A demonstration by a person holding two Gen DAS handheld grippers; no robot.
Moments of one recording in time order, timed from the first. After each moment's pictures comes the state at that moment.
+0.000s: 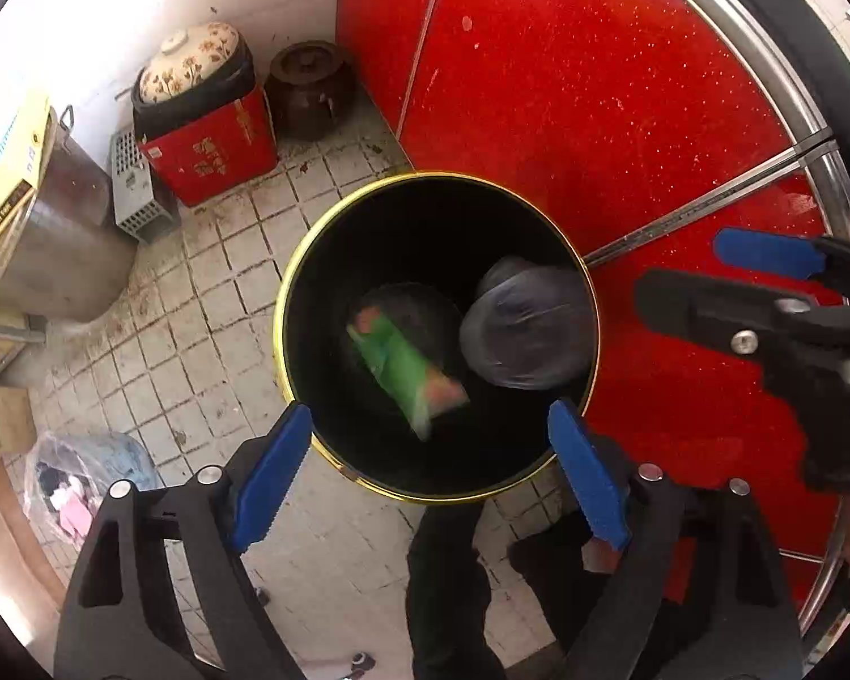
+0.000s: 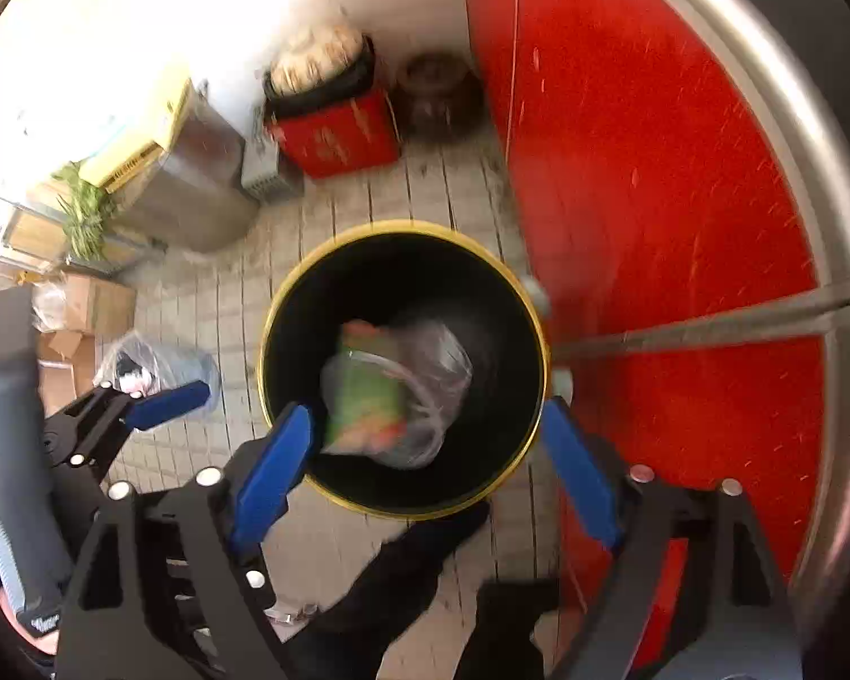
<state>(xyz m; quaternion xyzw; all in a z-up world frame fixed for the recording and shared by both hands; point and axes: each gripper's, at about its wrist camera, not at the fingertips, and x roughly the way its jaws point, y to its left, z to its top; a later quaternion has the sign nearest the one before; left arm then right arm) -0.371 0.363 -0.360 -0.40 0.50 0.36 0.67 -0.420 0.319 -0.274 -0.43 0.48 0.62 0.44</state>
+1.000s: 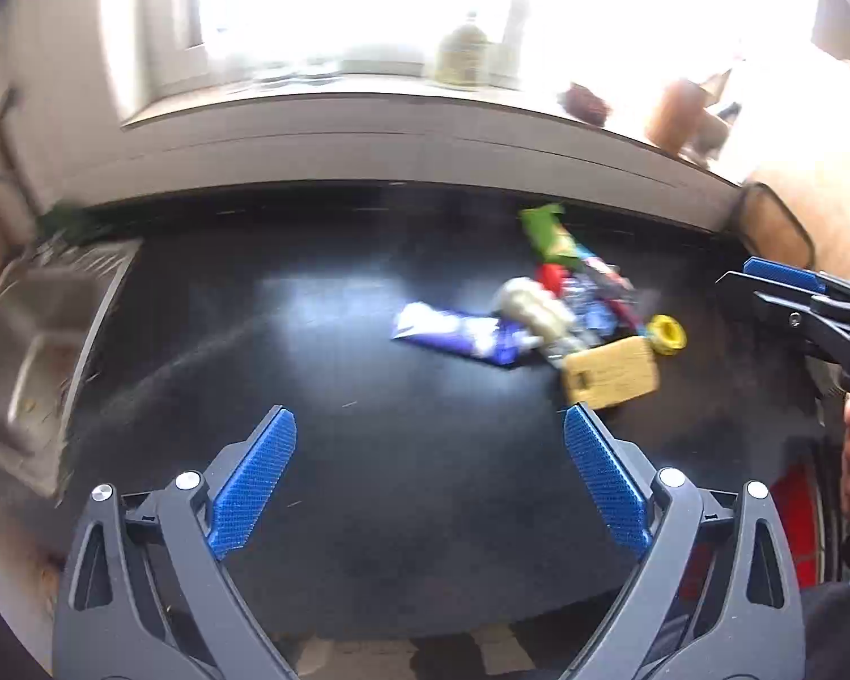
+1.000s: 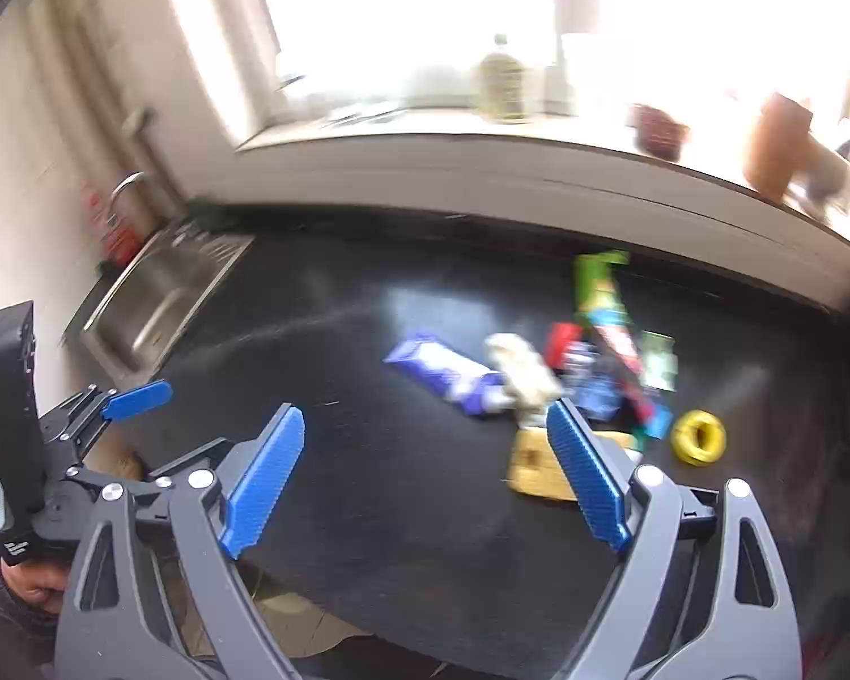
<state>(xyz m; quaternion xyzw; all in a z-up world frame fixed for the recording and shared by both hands) -0.032 0.082 -0.025 -0.04 0.45 -0.05 0.89 -0.043 -0.125 0.038 -0.03 0.46 0.28 0.84</state>
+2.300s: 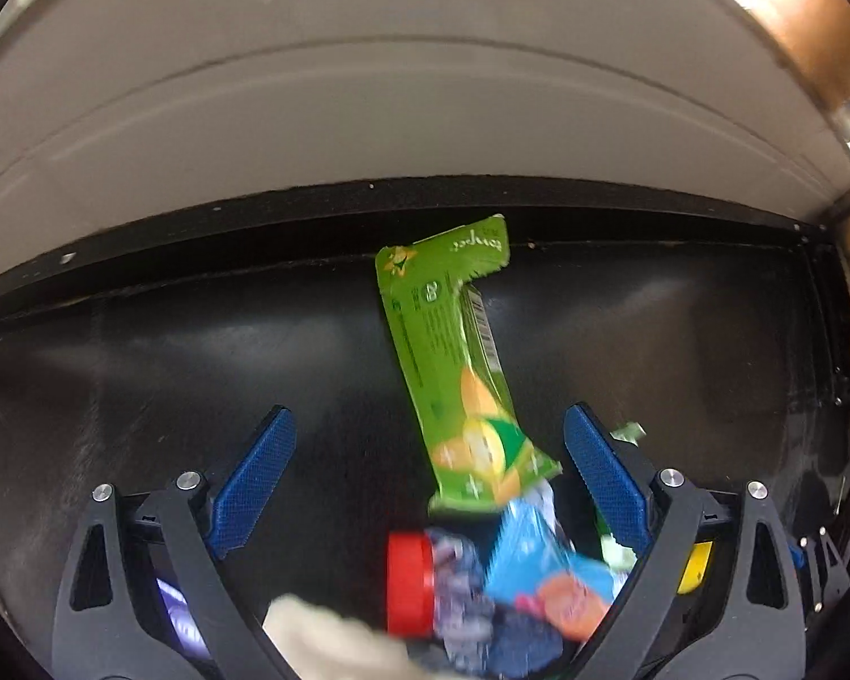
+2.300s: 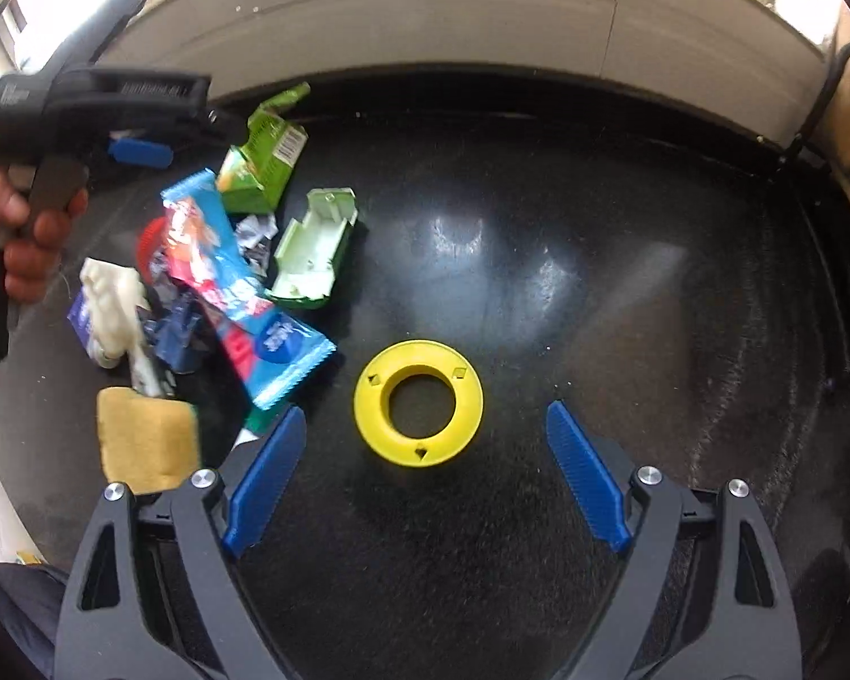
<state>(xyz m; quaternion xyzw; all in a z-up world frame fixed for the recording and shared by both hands) 0.310 -0.094 -0.173 -0.02 0.60 -0.07 0.79 0.114 -0.258 -0.175 -0.06 0.58 0.20 0.79</state>
